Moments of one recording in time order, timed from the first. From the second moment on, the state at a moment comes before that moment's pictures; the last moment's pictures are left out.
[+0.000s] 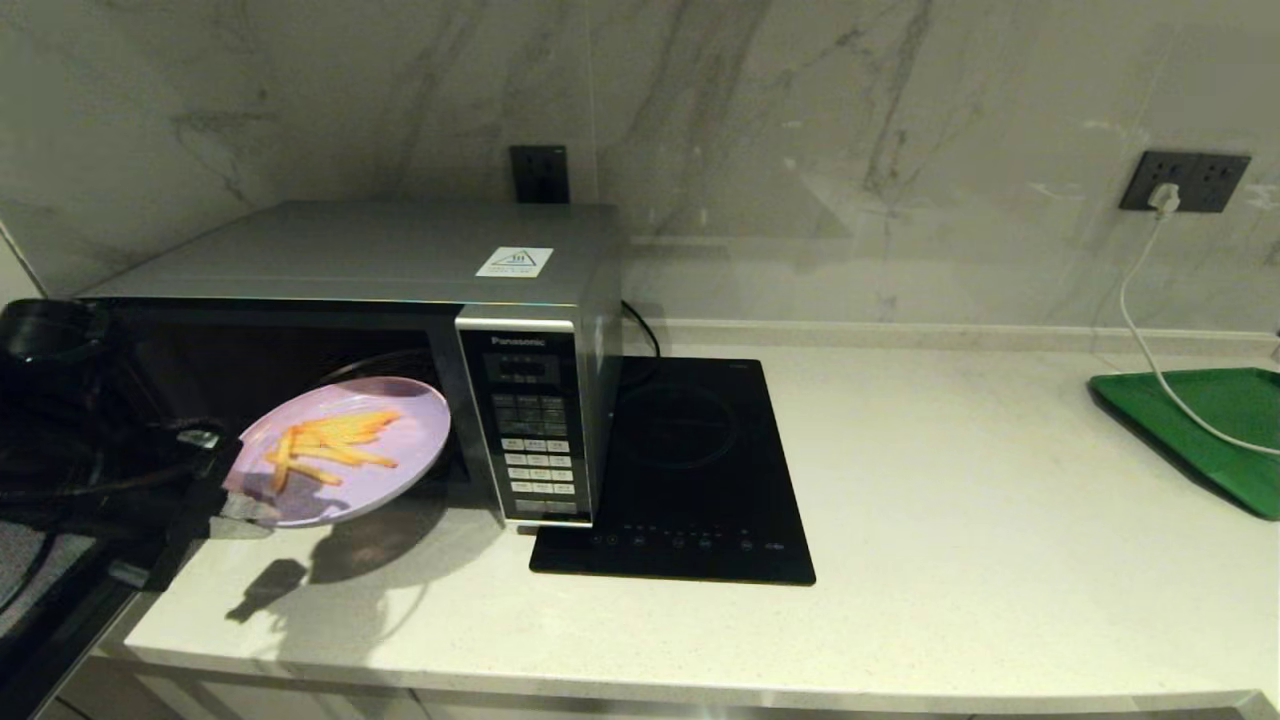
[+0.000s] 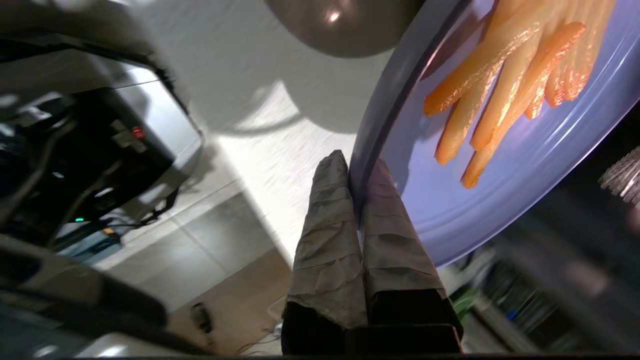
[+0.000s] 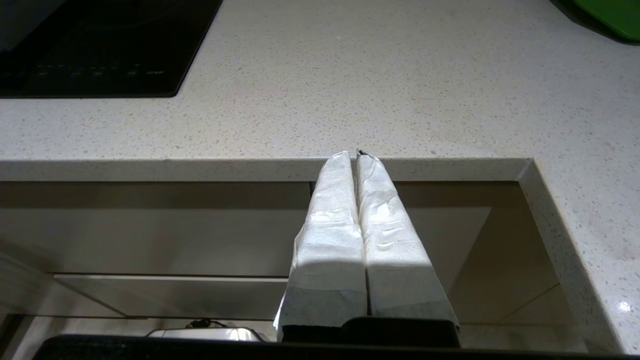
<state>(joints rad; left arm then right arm) 0.18 1.60 -1.11 0.51 -0.30 -1.16 0.00 0.00 -0.11 0.26 -0.04 0.09</state>
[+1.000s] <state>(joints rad) -0.25 1.23 -0.77 0.58 -0.31 -0.99 0.00 0.00 -0.11 0.26 -0.04 0.09</state>
